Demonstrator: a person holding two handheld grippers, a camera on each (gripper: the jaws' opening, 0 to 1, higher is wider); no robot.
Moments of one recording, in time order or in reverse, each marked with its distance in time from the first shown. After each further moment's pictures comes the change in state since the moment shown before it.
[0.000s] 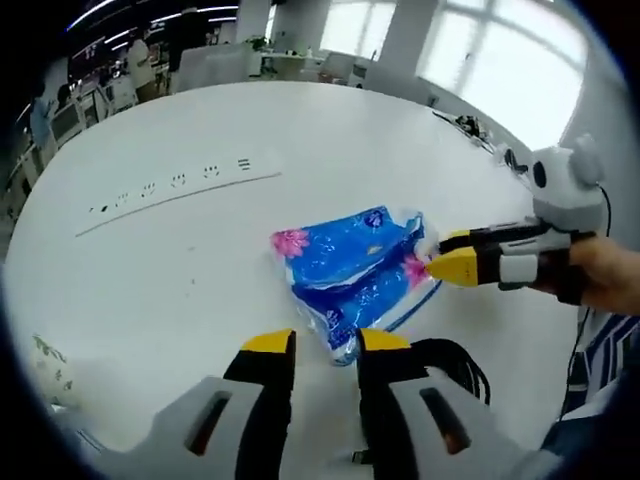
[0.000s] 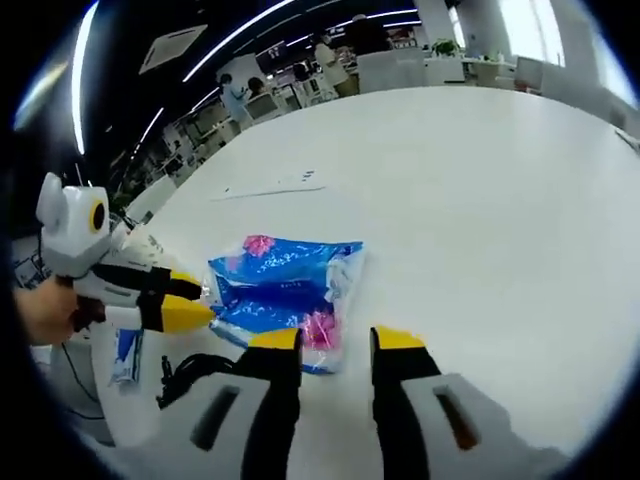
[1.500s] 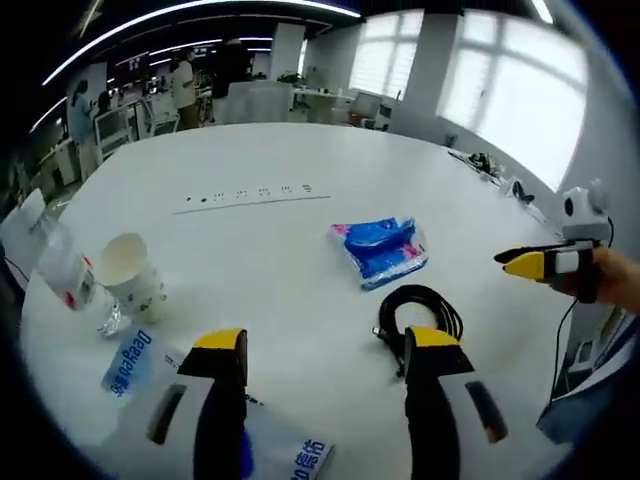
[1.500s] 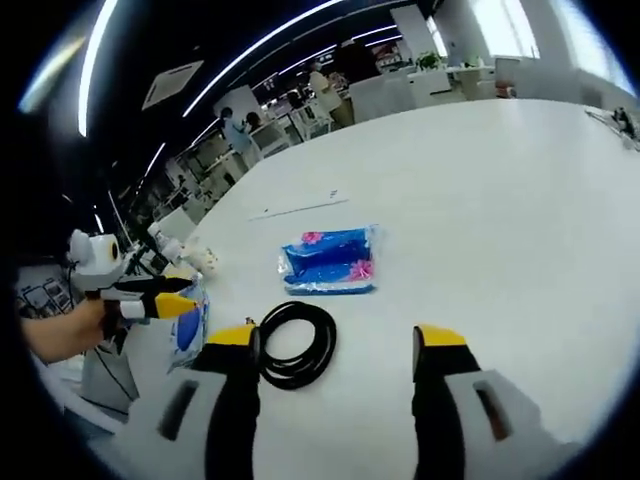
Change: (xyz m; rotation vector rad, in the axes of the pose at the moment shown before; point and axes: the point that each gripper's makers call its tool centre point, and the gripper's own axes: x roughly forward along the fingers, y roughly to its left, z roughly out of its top) left arm -0.128 0.031 -0.045 -0.066 -0.146 0.095; right arm -0.113 0.045 -0.029 0.096 -0.089 0.029
